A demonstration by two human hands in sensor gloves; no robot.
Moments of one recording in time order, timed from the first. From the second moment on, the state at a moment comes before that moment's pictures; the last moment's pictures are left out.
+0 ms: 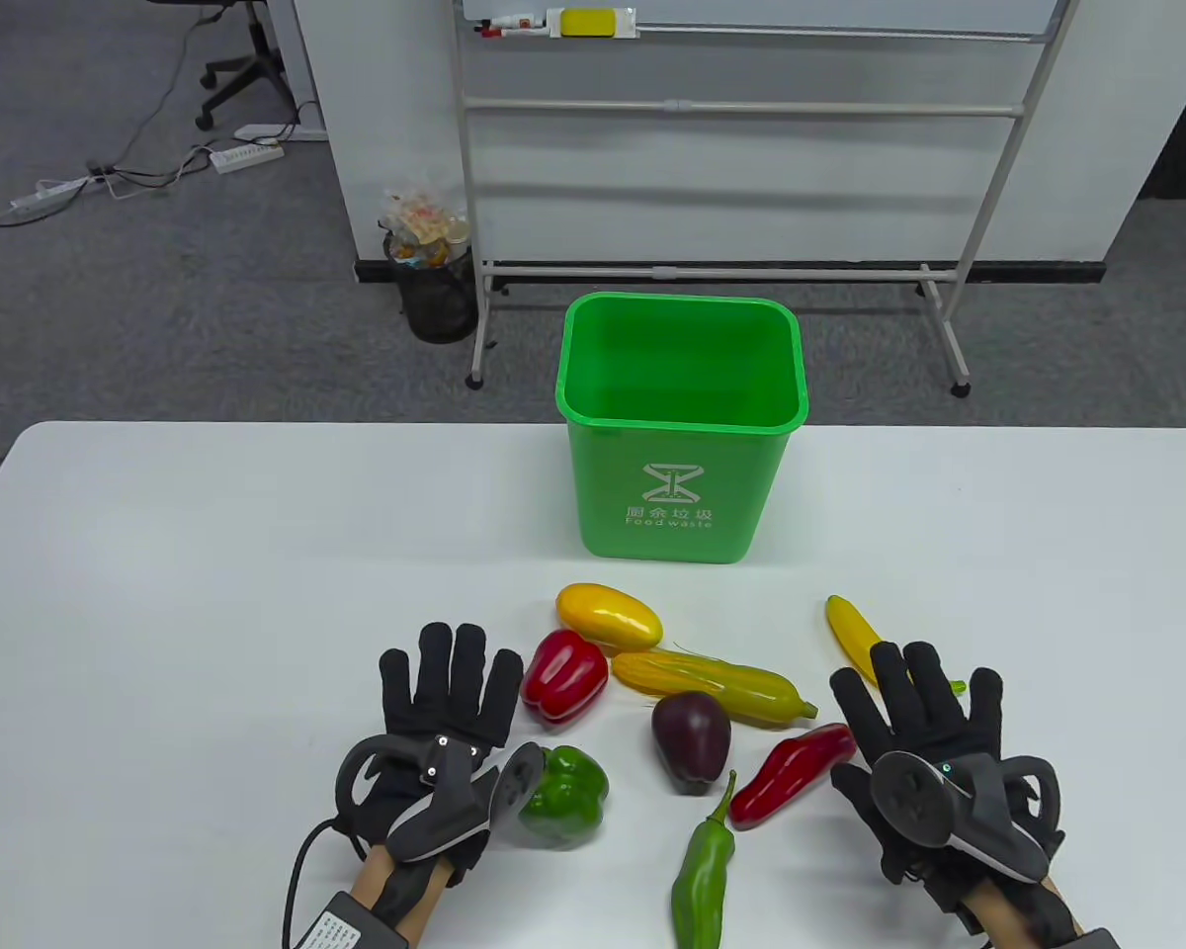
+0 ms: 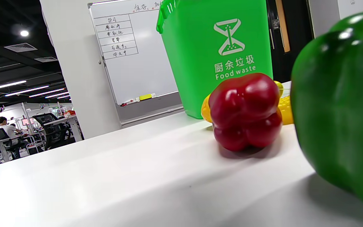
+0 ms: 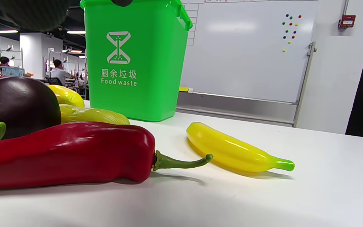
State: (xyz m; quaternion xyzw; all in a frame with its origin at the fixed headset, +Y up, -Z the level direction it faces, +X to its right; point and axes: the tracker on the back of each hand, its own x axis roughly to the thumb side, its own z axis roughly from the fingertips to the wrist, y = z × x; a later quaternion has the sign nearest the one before) left_hand -0.141 -0.706 -0.302 0.08 -0.13 -0.13 0.98; right_hand 0.239 -0.708 -0.284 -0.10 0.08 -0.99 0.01
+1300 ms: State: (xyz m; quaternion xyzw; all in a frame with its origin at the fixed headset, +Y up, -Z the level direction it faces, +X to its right) left_hand -0.155 -0.702 -0.305 0.08 -0.11 -0.11 0.98; right_hand 0.265 -0.766 -0.479 0.25 -0.28 -0.93 -0.05
